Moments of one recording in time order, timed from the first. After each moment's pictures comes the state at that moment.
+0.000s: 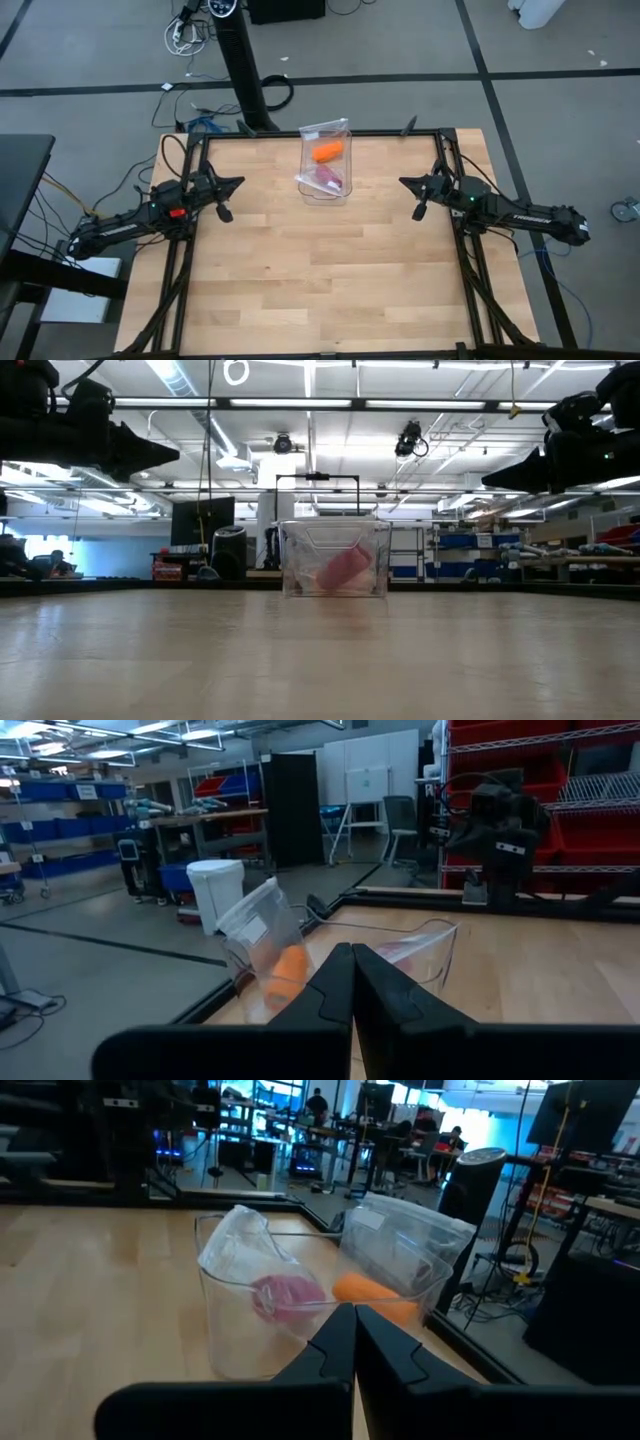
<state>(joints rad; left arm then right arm) 0.29 0.01 0.05 0.06 -0.14 0.07 -0.24 0.13 0.03 0.07 0.23 -0.17</state>
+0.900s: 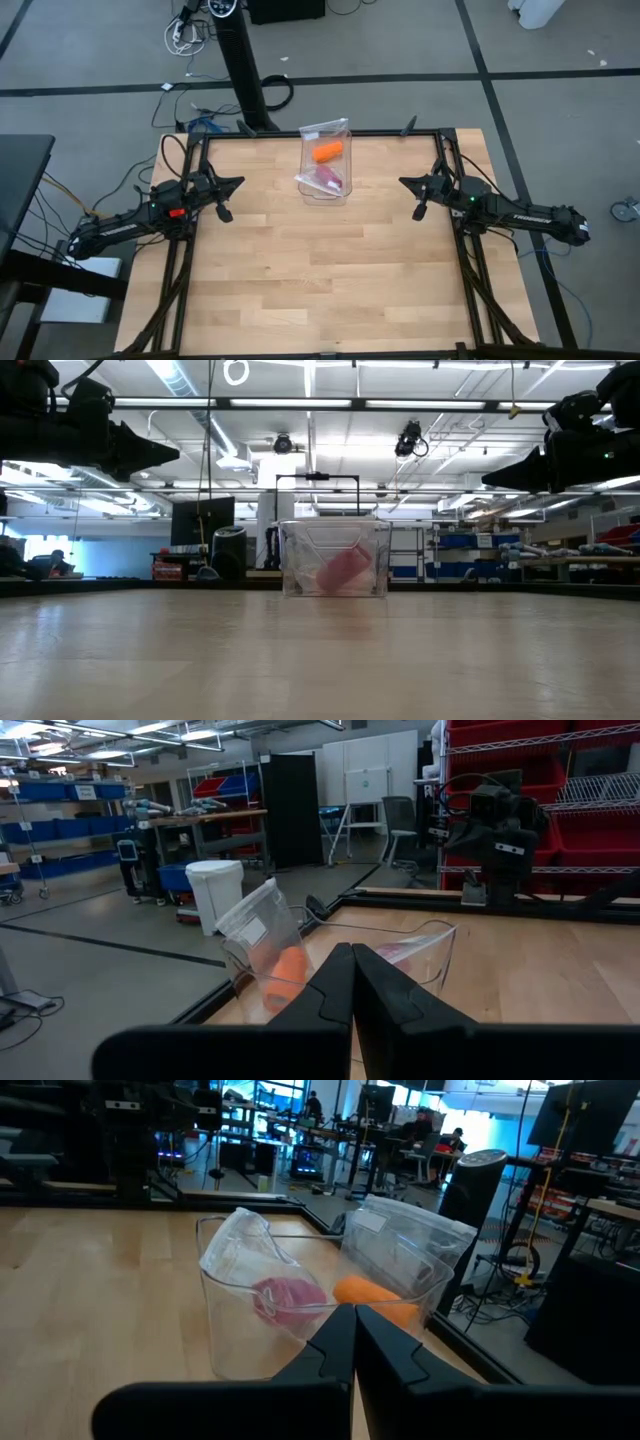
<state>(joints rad) 0.29 0.01 0.05 0.06 -0.14 0.07 -0.24 0.13 0.03 0.07 0.22 -0.17</state>
